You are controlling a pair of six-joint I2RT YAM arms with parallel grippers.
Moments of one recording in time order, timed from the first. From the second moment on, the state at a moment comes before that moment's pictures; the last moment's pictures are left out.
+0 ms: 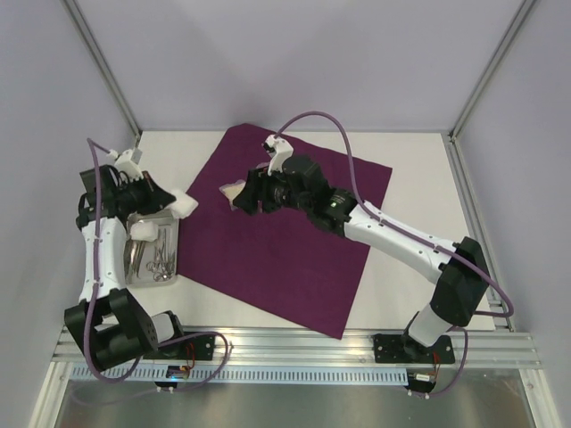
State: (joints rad) left arm 0.33 1.21 1.05 -0.51 0.73 -0.06; right arm 0.89 1.62 1.44 -0.12 -0.11 0.53
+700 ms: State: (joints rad) left arm 0.75 1.56 0.87 -0.33 0.87 -0.04; right arm 0.89 1.71 1.50 -0.28 -0.07 0.59
